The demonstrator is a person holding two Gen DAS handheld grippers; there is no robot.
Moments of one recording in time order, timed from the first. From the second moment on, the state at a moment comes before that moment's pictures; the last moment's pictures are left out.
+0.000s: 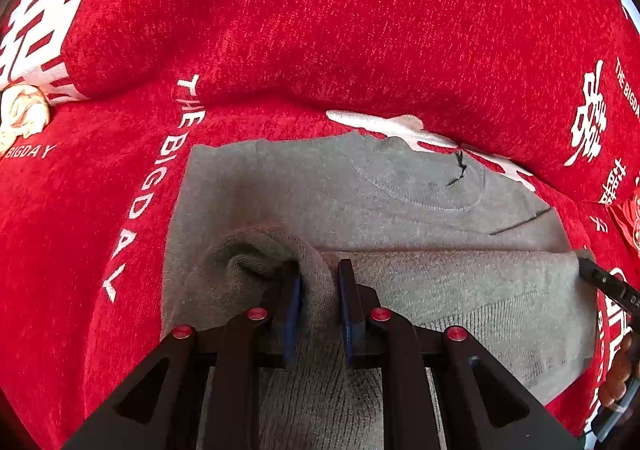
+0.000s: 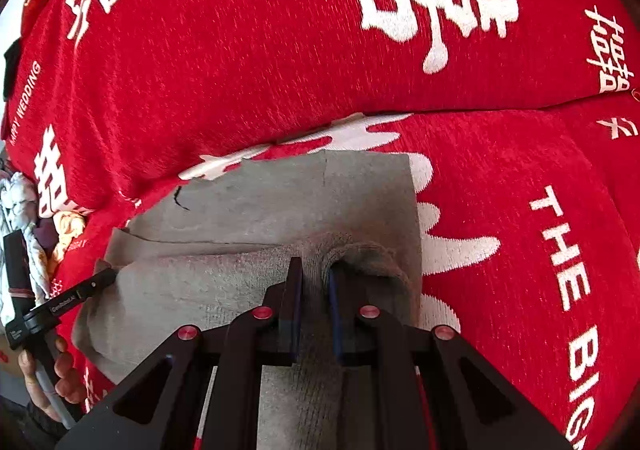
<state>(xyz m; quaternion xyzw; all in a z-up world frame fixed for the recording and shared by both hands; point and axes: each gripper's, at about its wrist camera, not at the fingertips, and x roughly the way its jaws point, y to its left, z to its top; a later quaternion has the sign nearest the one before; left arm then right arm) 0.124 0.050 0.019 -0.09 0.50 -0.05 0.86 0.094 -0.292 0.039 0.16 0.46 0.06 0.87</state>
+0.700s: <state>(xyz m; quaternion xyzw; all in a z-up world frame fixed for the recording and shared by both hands) 0.048 0.057 0.014 -0.08 0.49 -0.10 0.86 0.033 -0.289 0.033 0.16 0.46 0.09 0.87</state>
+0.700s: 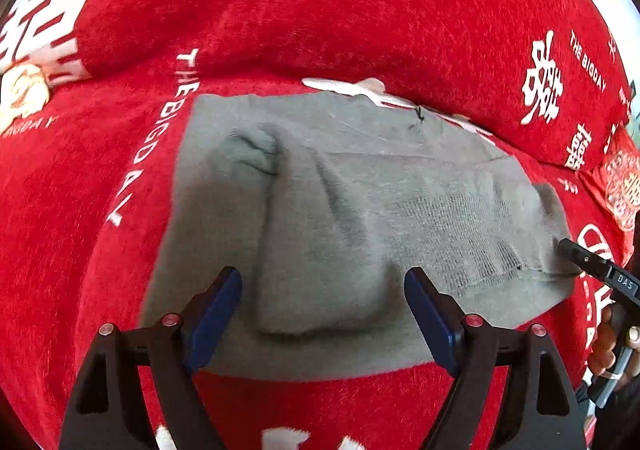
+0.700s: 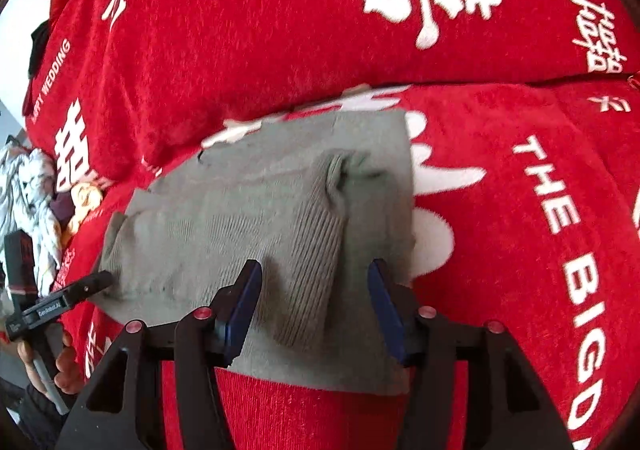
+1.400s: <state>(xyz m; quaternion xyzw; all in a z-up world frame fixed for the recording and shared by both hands) 0.087 0.075 0.090 -0.16 0.42 -0.09 0.89 0.064 -0.295 0.103 0.25 0.38 0.14 0.88</state>
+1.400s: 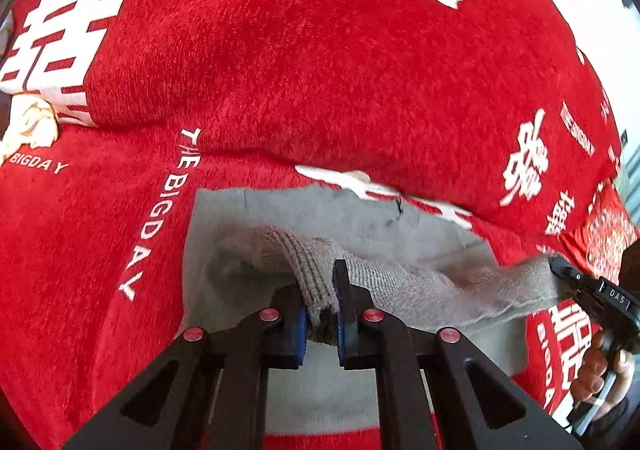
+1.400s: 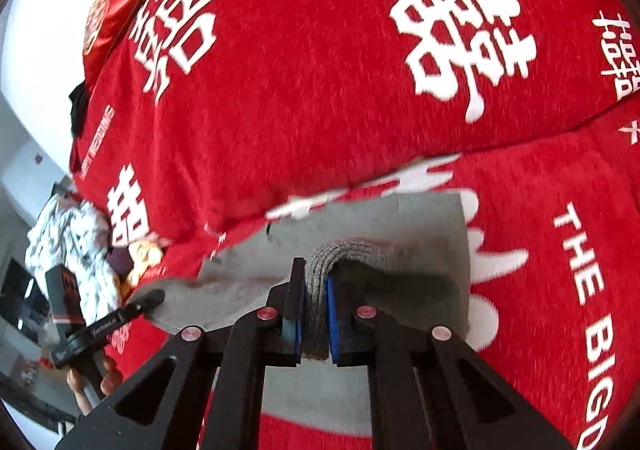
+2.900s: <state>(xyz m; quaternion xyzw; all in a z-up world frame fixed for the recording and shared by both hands) 0.230 0.037 0.005 -0.01 0.52 0.00 0.85 0.210 -0.258 0.012 0.09 0.52 0.08 0.84</state>
